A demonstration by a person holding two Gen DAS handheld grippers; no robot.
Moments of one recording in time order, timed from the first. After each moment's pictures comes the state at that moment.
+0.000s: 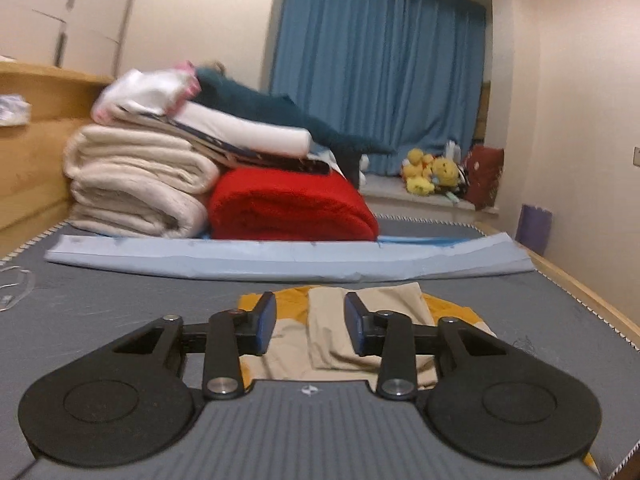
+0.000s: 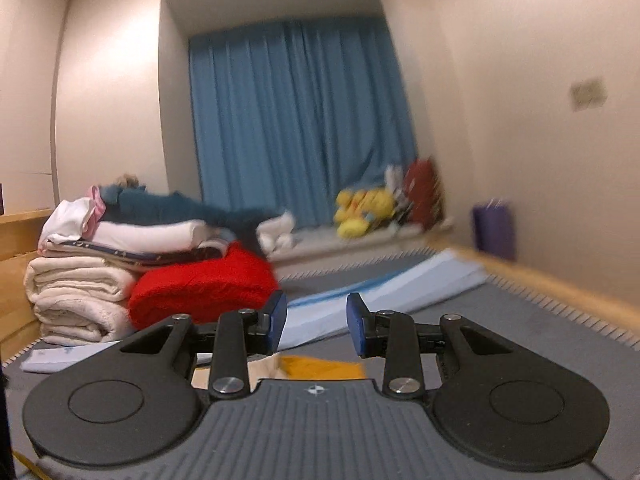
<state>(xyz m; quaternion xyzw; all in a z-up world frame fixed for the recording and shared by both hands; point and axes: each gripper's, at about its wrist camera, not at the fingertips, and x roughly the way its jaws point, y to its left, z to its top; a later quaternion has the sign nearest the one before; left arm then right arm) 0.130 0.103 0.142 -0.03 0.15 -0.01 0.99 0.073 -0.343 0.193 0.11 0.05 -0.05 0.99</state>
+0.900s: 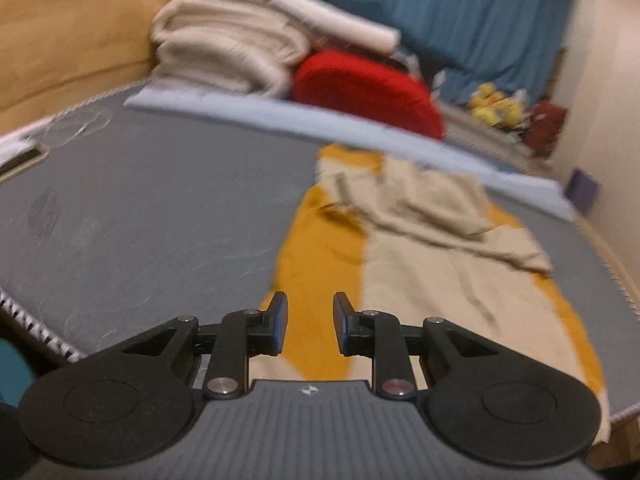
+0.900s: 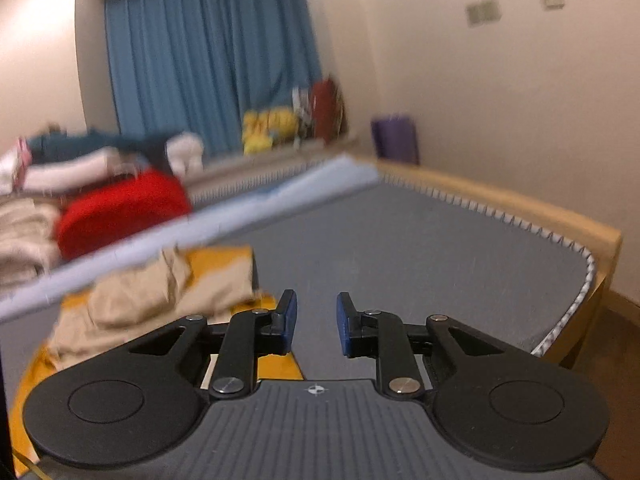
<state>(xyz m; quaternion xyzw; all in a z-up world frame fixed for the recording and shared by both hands) 0.016 0.168 0.015 -0.13 0.31 0.07 0.94 -0.020 -0.404 0.048 0.15 0.19 -0.14 0.96</state>
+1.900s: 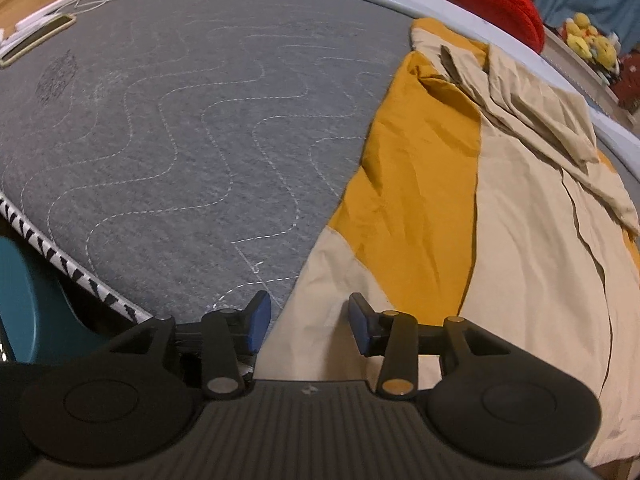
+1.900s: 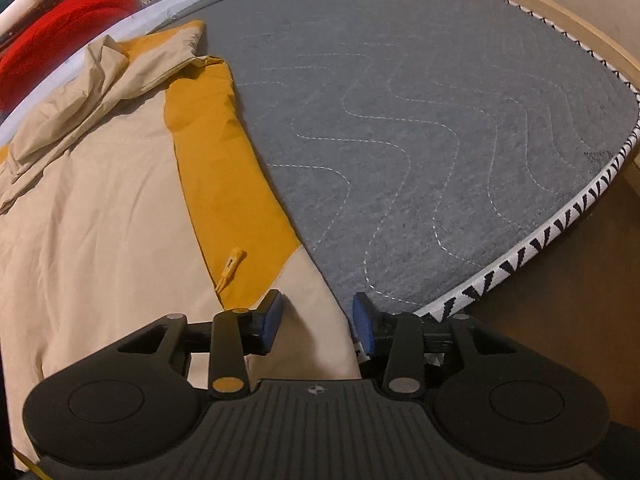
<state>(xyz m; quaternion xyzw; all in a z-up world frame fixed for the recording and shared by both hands) 0.077 0.203 -0.075 -0.16 0.48 0.13 0.85 0.087 -0.397 -0.089 0.19 0.47 -0.12 0.85</state>
